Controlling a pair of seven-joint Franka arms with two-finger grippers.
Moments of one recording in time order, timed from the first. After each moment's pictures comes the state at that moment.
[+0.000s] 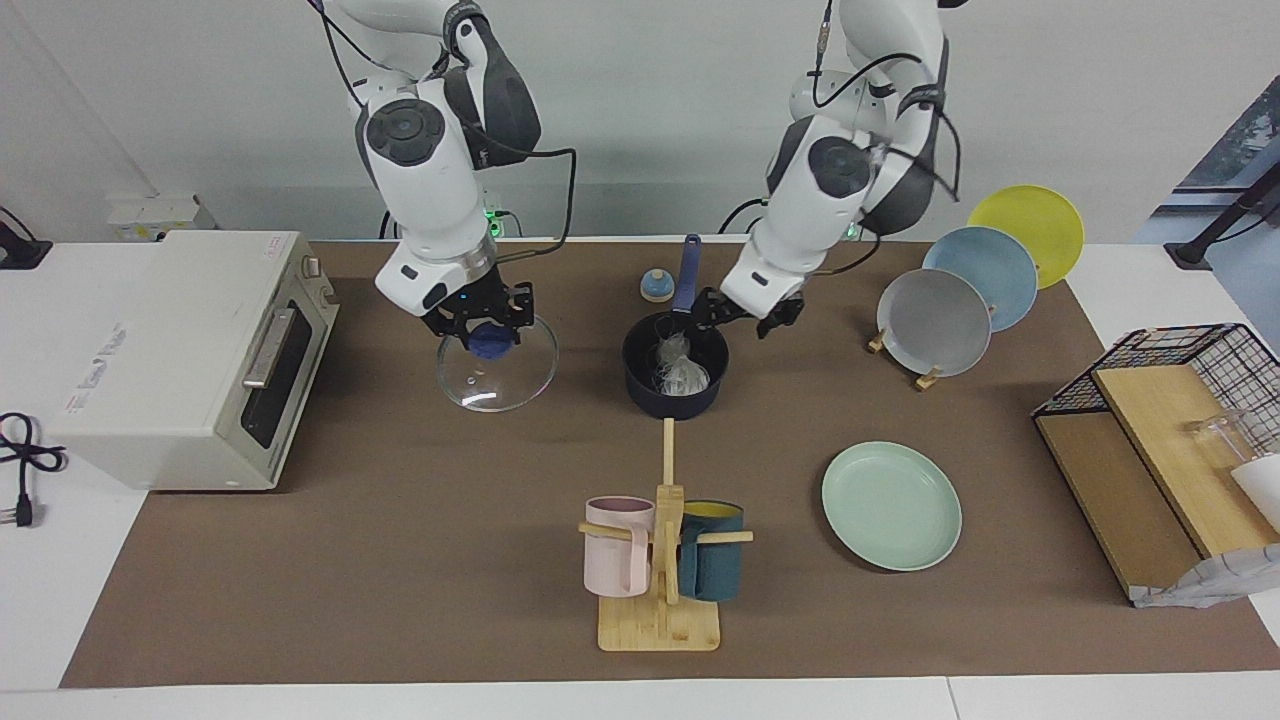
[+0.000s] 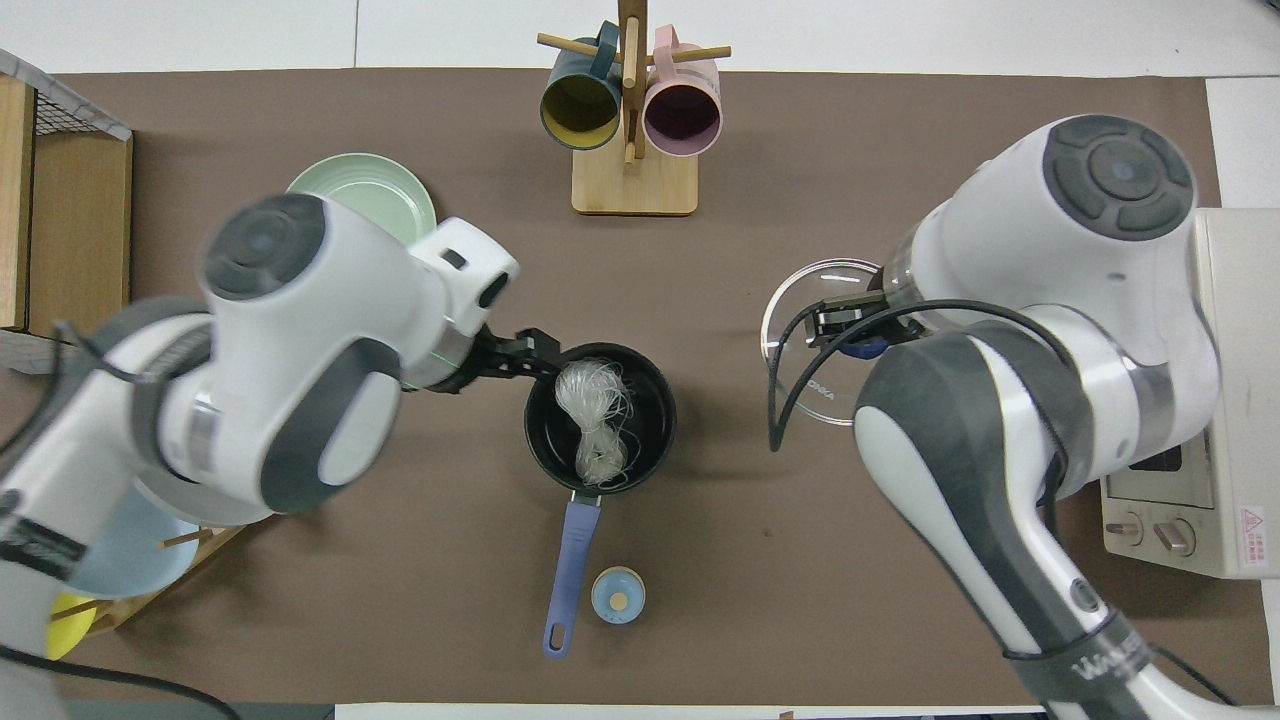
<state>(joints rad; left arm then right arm) -0.32 0.07 -0.11 -1.79 -0.19 1.82 -0.37 0.17 0.10 0.19 -1.77 0.04 1.85 0.29</state>
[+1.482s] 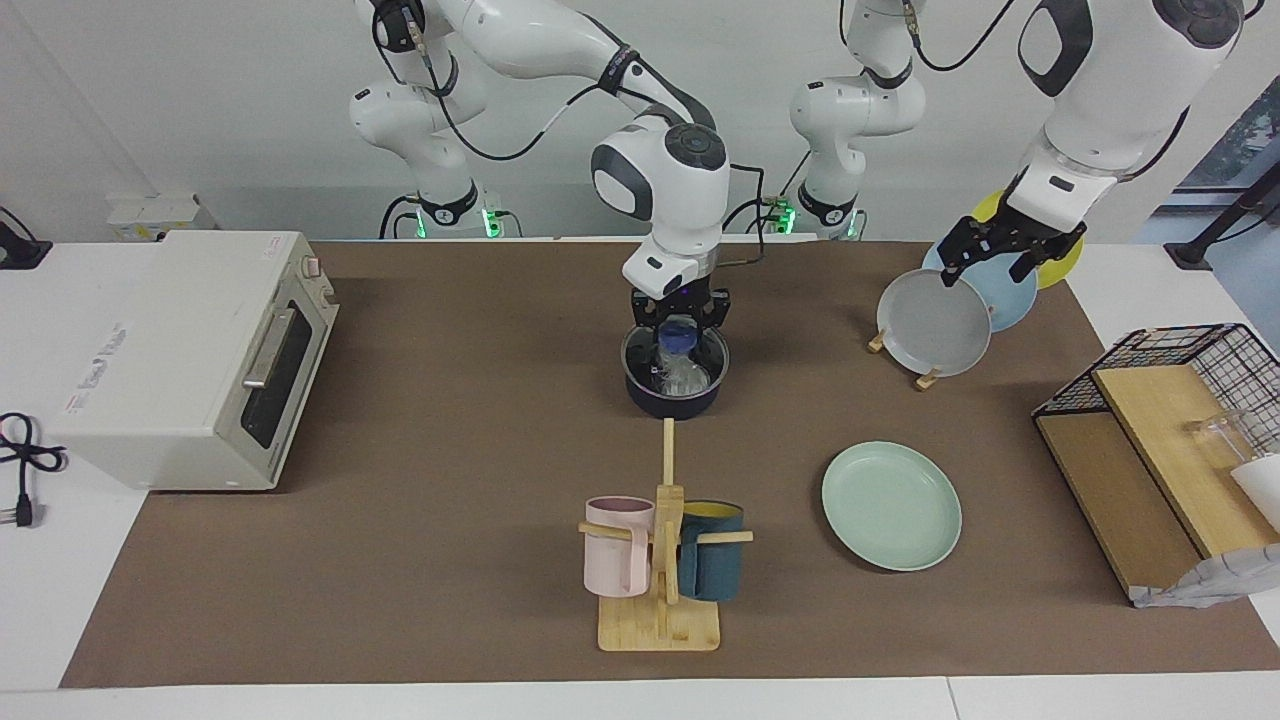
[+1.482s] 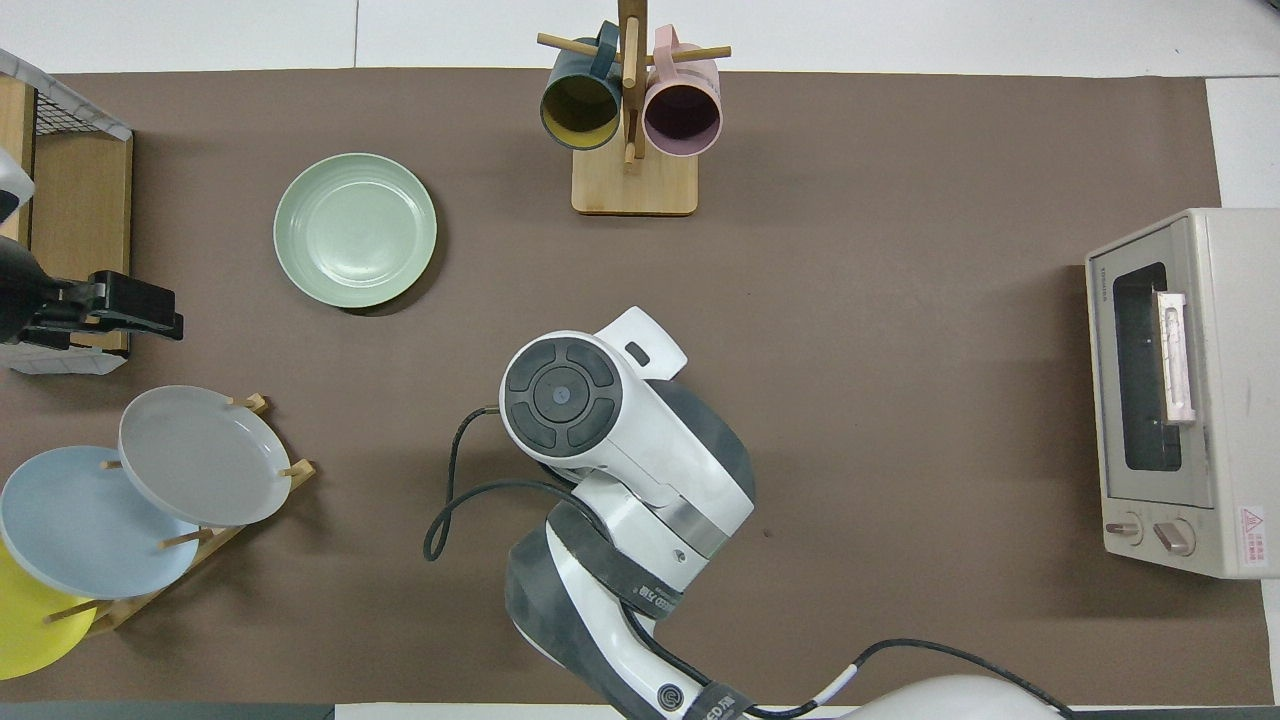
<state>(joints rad) -0.01 -0.04 -0.08 -1.66 -0.02 1.57 -0.08 0.55 0.35 0.22 -1.67 -0.10 2.03 0.85</state>
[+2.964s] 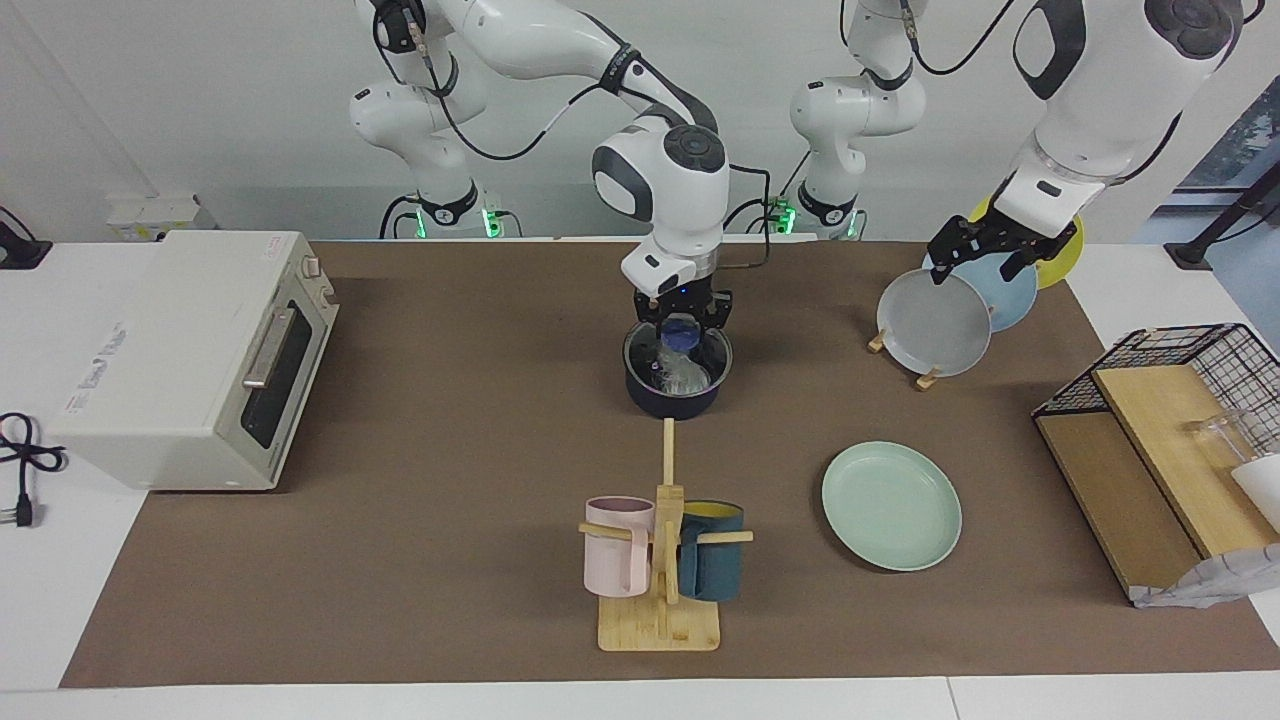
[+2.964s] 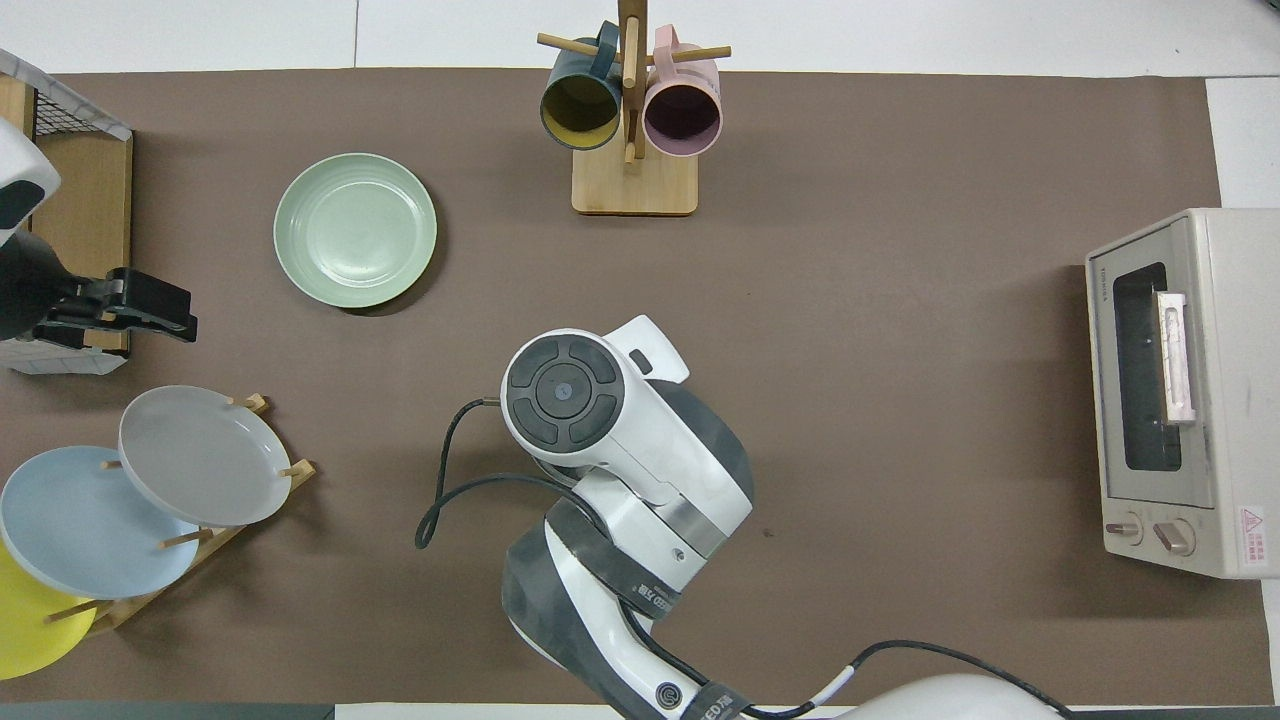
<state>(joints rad) 0.00 0.00 -0.10 -1.60 -0.02 1.51 -0.08 0.55 0.35 0.22 -1.67 -0.07 2.03 0.95</state>
